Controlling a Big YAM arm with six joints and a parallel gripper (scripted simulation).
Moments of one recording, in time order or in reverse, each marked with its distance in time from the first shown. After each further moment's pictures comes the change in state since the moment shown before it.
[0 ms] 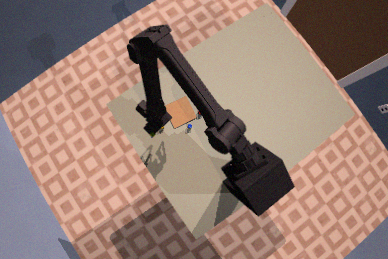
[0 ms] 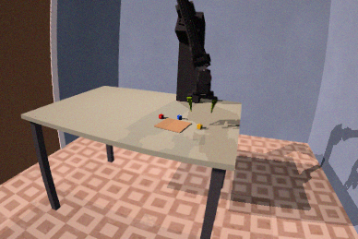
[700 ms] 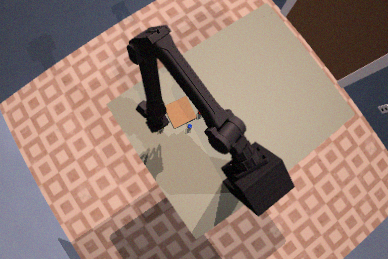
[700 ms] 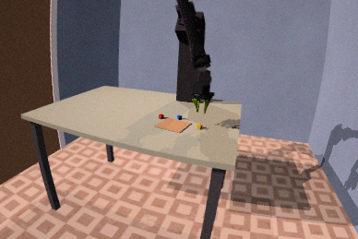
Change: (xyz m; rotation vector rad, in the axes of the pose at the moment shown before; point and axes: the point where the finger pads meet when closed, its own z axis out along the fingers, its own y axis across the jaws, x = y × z) arm 0.001 0.000 0.004 0.001 0.002 0.235
